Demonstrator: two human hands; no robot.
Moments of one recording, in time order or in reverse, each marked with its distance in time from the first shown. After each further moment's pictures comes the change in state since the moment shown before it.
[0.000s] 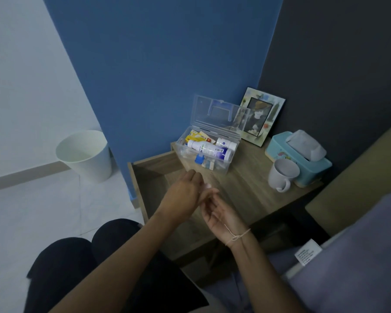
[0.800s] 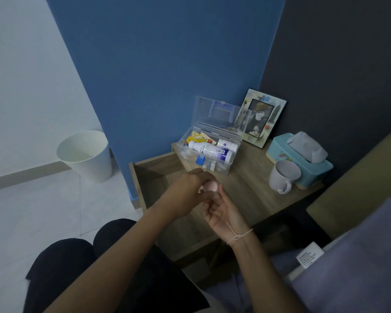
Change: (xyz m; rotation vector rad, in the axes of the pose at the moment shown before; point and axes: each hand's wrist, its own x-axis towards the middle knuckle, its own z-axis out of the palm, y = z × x) left_hand 0.011 0.002 -0.020 -0.234 -0.130 0.069; right_hand 0.009 -0.005 -0.004 0.041 0.042 0.008
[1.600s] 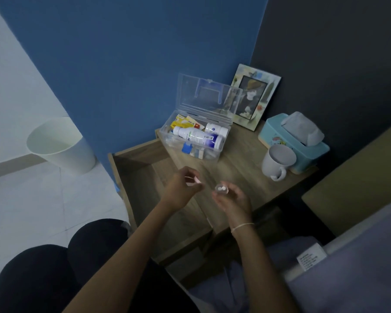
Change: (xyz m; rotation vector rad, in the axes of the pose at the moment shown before) left_hand 0.033 -0.053 0.080 -0.543 0.104 -0.490; right_hand 0.012 -0.022 -0.042 -0.688 0.624 -0.315
